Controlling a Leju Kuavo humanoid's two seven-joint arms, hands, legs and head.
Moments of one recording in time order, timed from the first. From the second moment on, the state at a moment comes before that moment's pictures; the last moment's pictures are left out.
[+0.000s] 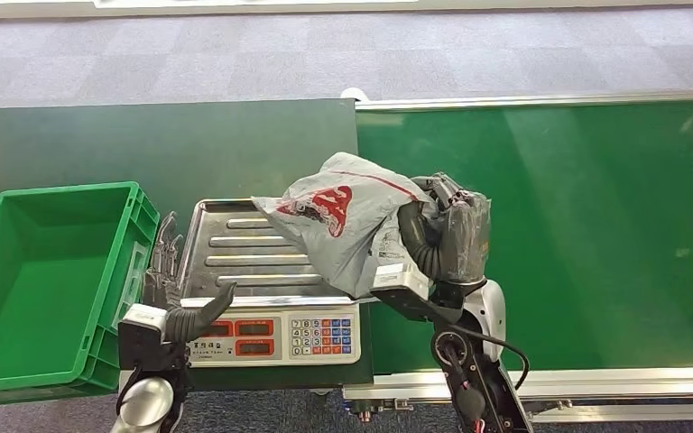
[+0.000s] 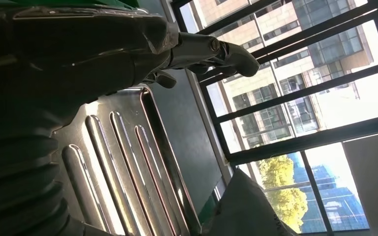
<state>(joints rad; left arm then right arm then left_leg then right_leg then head) -0.06 -0.09 -0.25 -1.47 -0.18 0.34 -0.56 -0.33 0.17 0.38 -1.36 0.78 -0.40 -0.42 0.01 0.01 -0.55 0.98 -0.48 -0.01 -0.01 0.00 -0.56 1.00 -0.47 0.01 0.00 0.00</state>
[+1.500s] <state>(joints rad) -0.09 -0.13 -0.24 -1.44 -0.17 0.34 -0.55 -0.54 0.30 0.43 -0.80 0.51 -0.04 -0.45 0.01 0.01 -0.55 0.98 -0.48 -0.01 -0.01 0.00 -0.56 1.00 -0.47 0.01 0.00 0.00</state>
